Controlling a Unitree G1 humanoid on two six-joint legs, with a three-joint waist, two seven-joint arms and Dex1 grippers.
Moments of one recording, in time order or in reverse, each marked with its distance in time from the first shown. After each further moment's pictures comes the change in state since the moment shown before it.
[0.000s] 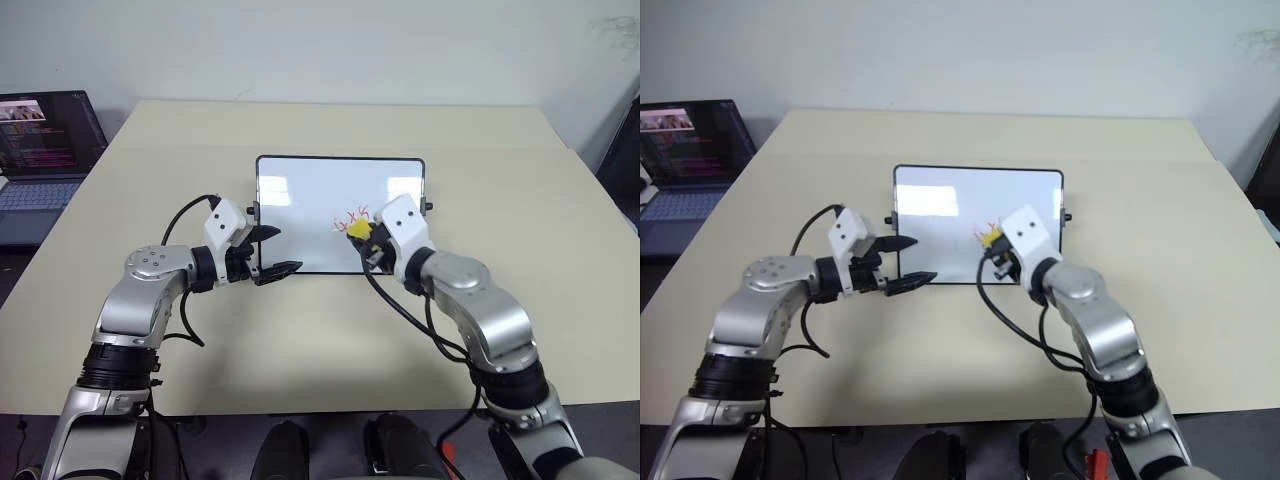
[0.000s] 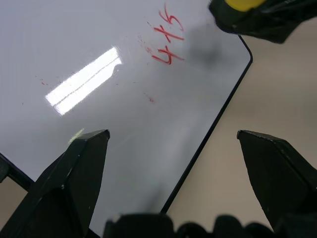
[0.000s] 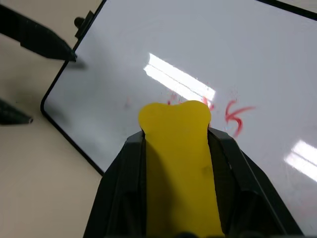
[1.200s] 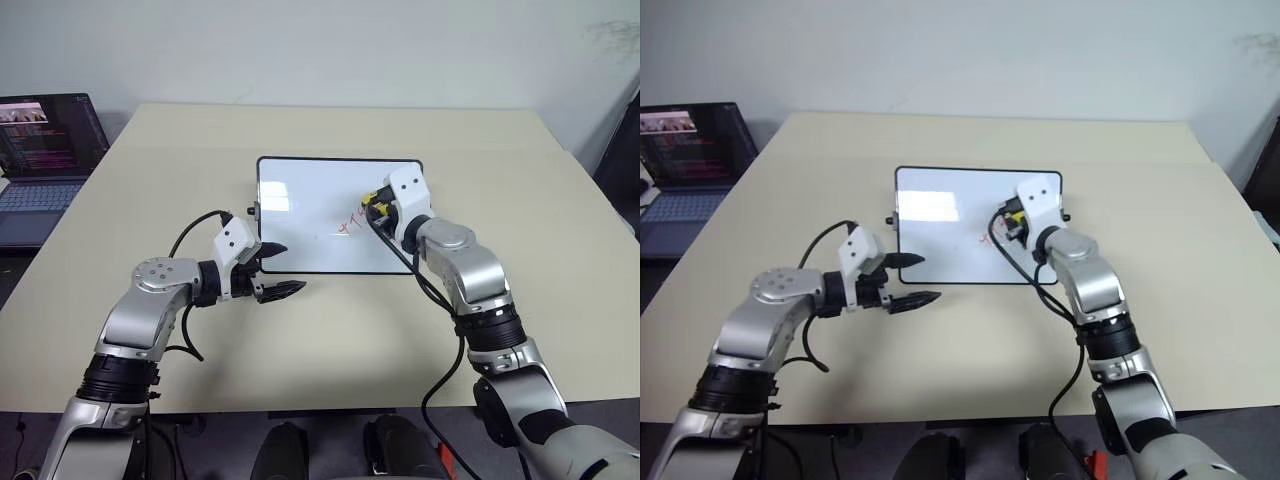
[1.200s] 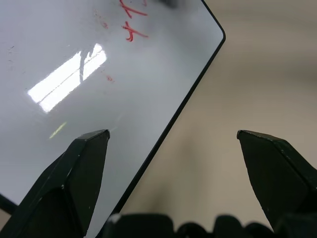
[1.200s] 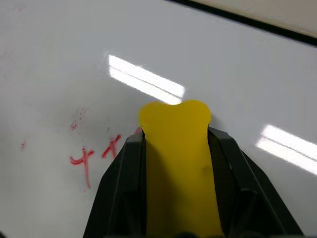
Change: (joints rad) left arm 0.054 0.003 -0.037 -0.042 0.018 -0.003 -0.018; right arm -0.138 0.043 -0.046 0.388 -0.024 -0.182 -0.043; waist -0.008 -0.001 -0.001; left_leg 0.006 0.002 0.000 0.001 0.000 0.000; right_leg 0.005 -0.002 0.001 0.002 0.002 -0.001
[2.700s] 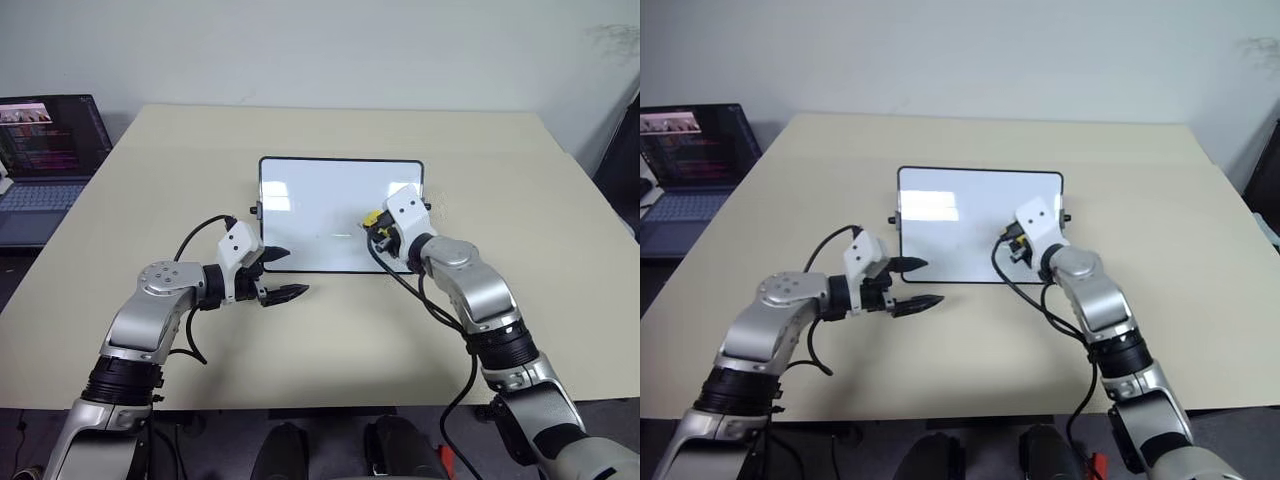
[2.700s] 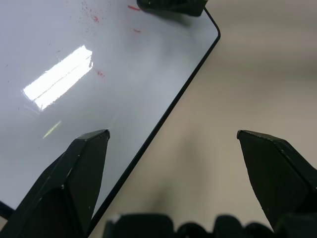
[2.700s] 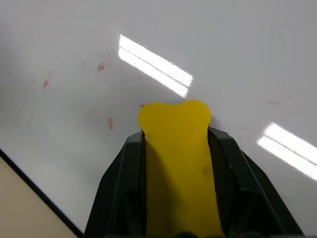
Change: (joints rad) left arm 0.013 -0.011 -0.011 0.002 0.000 -0.001 0.004; right arm 0.088 -0.085 0.065 -0.058 -0.012 -0.022 0.038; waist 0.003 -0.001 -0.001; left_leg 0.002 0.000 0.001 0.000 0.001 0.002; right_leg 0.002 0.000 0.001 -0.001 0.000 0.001
